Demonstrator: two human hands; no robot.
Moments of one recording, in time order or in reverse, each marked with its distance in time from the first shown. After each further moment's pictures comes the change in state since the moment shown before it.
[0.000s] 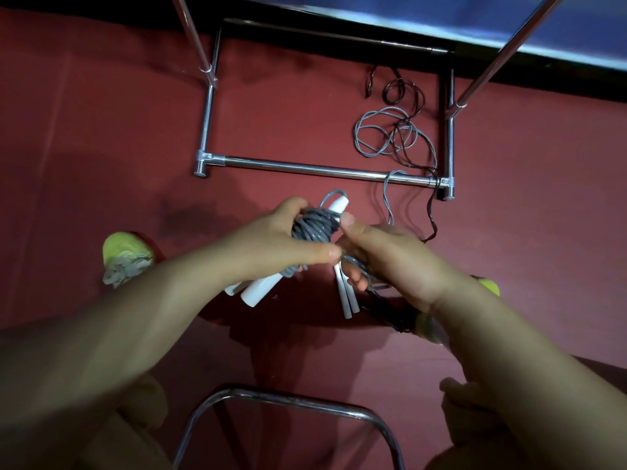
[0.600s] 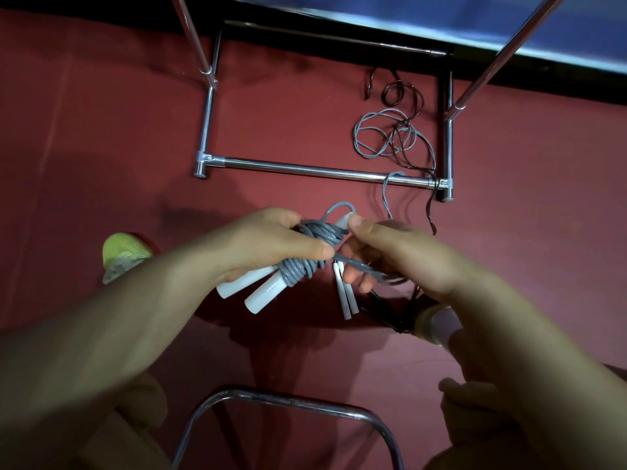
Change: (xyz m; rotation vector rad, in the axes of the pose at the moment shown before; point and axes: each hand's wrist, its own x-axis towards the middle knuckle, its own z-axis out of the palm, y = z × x) left_hand 0.004 -0.002 -0.005 -0.156 -0.087 -0.061; right_hand 0.005 0.000 -0.016 -0.117 -0.048 0.037
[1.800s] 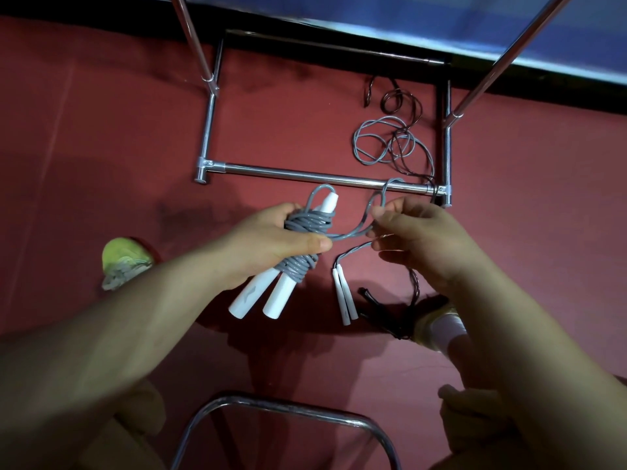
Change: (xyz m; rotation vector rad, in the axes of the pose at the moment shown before) left_hand 0.001 -0.004 0.001 -0.158 0.067 0.118; right_hand 0.010 0.006 -0.017 0.350 0.350 -0.022
